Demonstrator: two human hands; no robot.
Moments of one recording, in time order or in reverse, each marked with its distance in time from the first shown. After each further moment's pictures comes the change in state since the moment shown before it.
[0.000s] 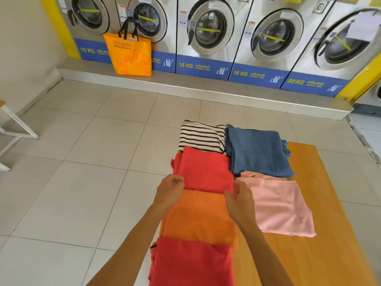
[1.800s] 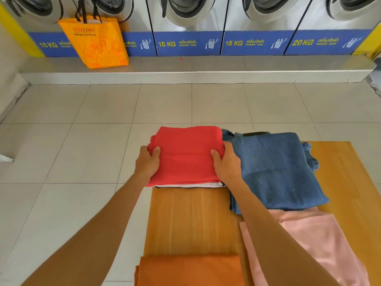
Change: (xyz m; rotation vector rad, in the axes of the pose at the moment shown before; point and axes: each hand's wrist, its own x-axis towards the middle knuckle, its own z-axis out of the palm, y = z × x) left_hand 0.275 0.086 0.032 0.149 0.136 -0.064; right_hand 0.288 -0.022 0.067 0.059 -0.050 -0.037
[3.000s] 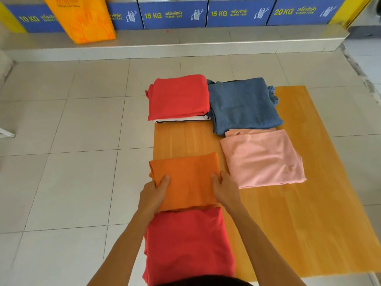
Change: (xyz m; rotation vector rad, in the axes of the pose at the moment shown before) left_hand -0.298 -0.152 -0.029 0.005 -0.229 -0.223; right_hand -0.316 0.064 -0.040 -0.113 -0.108 0.294
